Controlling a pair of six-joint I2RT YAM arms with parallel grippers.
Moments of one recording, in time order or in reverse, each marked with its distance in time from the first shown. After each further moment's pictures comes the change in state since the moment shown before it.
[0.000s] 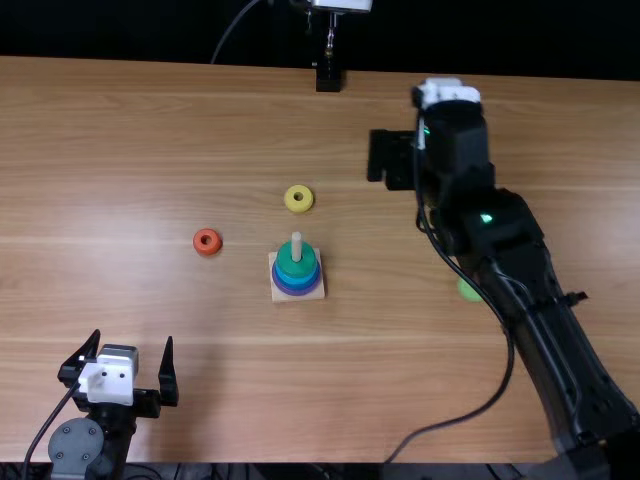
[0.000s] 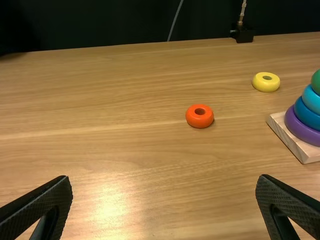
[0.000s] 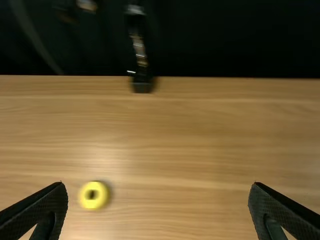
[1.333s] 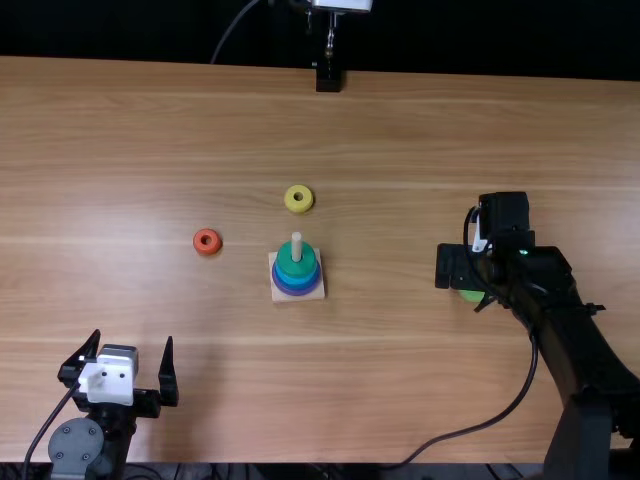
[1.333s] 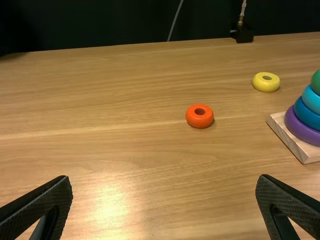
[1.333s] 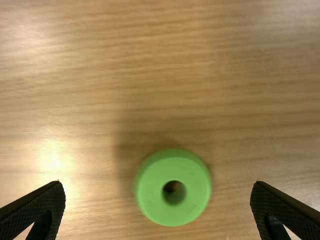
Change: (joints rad) left arm 0.000 0.000 0.000 0.000 0.000 0.000; right arm -0.265 0.015 -0.424 -0.160 -0.003 -0.100
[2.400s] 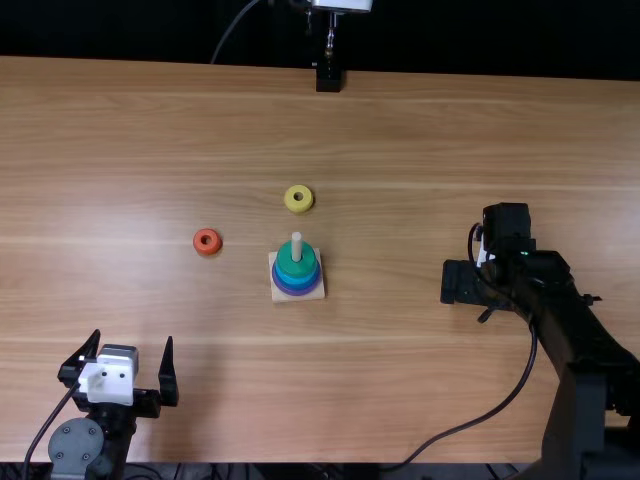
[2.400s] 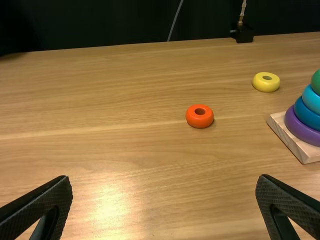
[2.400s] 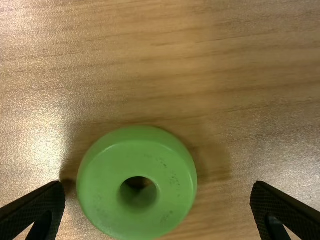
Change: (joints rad) left arm 0.000 0.000 0.000 0.001 0.000 0.000; right arm -0.043 0.078 -0.045 0.002 0.000 0.000
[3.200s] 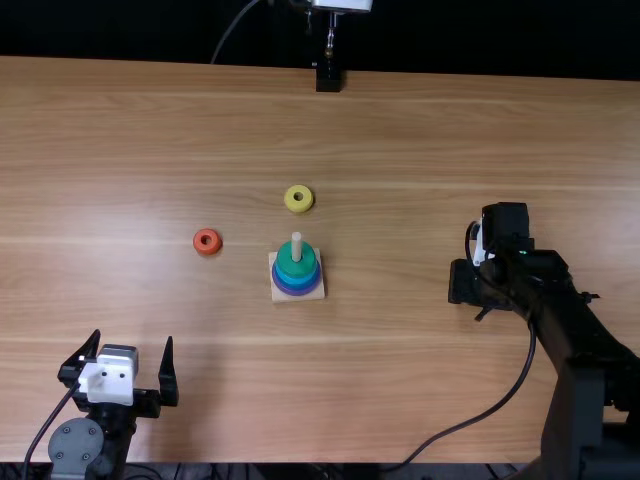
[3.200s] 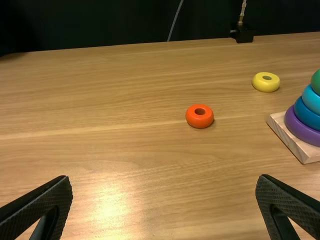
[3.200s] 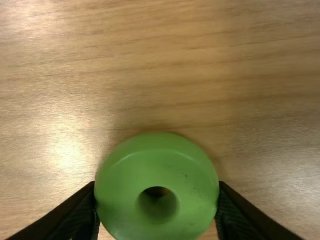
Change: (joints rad) left arm 0.000 0.000 0.000 0.000 0.000 0.000; right arm 0.000 0.018 0.001 0.018 -0.086 0.000
